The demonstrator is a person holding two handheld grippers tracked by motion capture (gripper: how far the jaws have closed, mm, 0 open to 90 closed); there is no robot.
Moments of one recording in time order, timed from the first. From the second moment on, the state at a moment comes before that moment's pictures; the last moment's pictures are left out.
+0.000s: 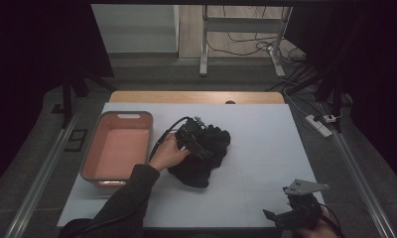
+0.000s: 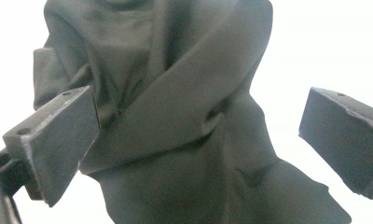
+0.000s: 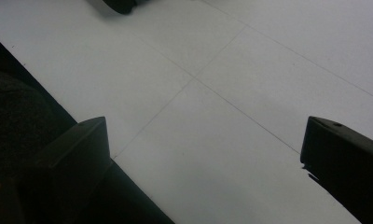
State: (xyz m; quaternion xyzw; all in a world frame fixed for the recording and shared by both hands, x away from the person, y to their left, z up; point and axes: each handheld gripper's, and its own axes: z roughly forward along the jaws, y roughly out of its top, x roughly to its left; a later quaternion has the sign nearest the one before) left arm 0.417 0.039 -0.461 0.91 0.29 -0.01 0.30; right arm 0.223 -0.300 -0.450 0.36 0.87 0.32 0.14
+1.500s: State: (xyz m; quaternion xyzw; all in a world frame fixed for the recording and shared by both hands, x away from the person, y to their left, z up) left arm 0.390 0.059 -0.447 0.89 0.28 -0.03 0.35; right arm 0.221 -0.301 -0.449 0.36 0.86 0.33 0.14
